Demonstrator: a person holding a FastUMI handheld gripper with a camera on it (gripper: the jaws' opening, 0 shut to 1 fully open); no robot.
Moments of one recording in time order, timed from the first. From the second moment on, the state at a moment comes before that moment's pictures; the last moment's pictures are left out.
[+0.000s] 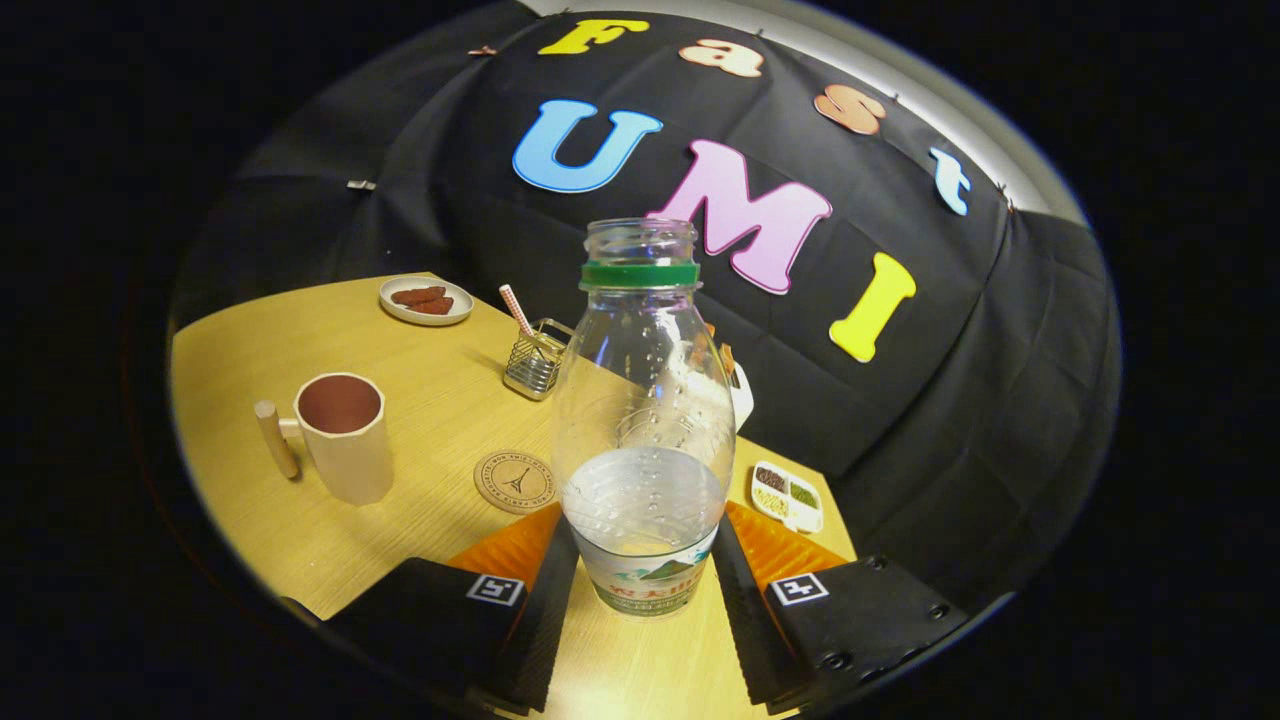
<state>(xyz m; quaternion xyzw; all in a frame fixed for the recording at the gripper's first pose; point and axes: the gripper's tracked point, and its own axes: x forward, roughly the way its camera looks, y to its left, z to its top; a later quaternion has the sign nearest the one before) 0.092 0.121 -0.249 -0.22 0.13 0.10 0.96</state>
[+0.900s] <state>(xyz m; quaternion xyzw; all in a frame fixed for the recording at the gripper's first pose) 0.116 0.193 -0.278 -0.52 0.14 0.16 0.83</state>
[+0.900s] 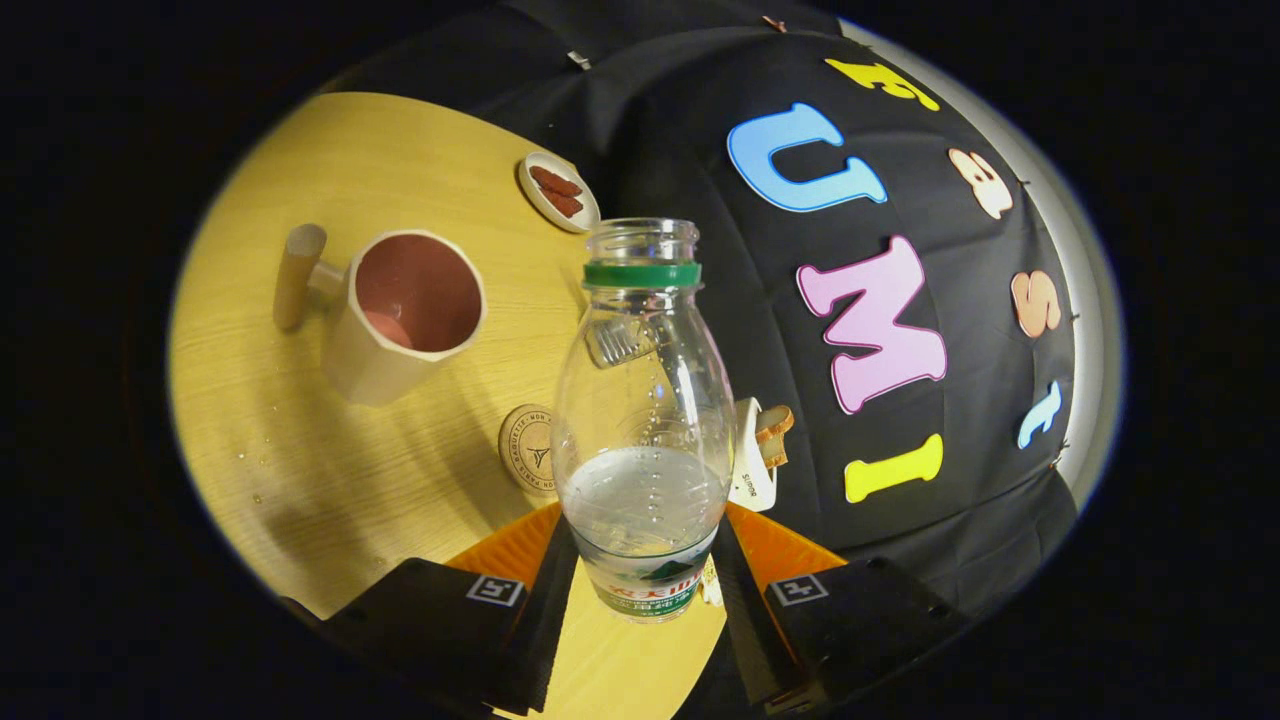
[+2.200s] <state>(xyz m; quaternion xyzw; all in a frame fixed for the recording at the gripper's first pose) 0.139 0.206 -0.294 -0.69 0.12 0.18 0.69</state>
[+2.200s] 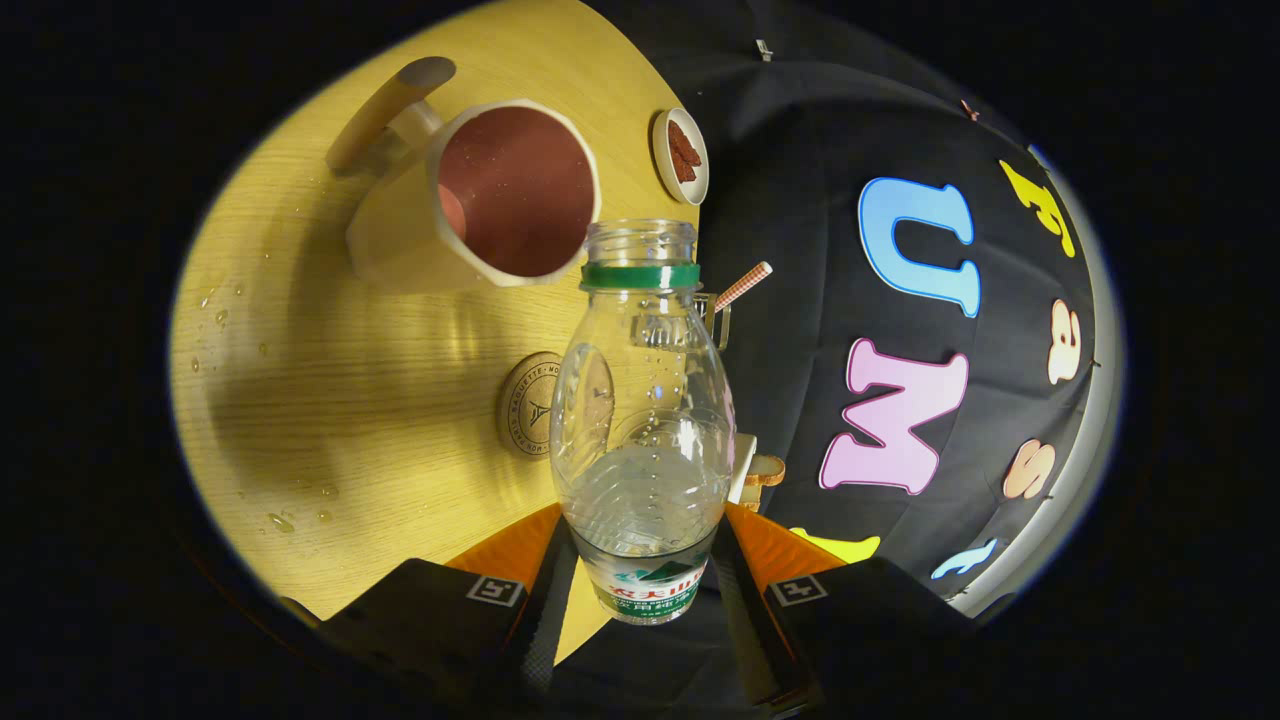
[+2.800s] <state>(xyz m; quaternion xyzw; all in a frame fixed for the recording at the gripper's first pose) 0.142 0.208 -0.287 -0.73 0.10 0.18 0.65</state>
